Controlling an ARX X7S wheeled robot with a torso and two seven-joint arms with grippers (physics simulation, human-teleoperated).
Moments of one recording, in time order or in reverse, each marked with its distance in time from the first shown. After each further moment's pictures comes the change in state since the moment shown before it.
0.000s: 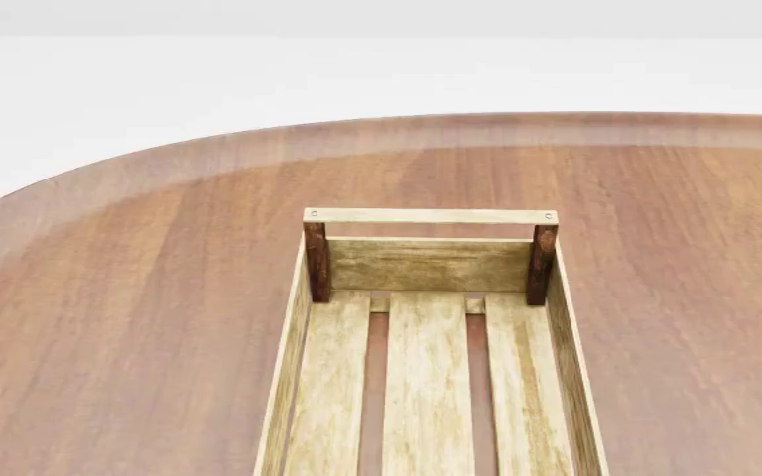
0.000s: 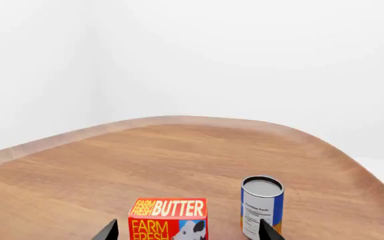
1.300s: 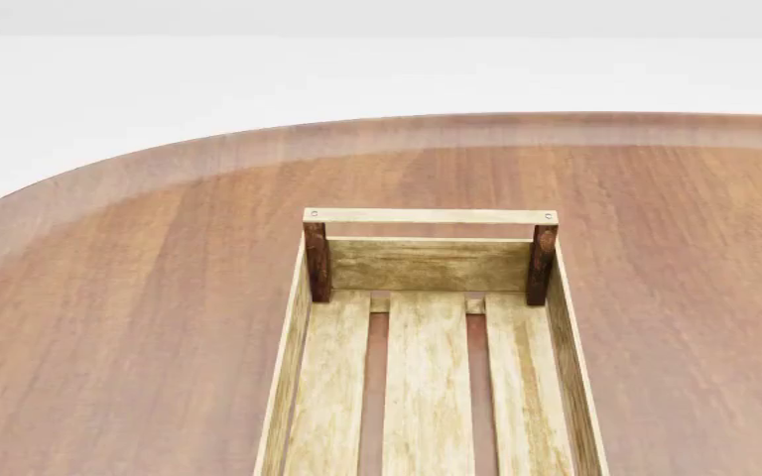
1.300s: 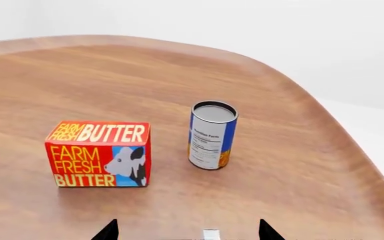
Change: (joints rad) left arm -0.011 -0.008 0.014 -0.007 -0.001 -0.015 -0.020; right arm 0.028 0.023 0.155 0.132 0.228 0.179 -0.005
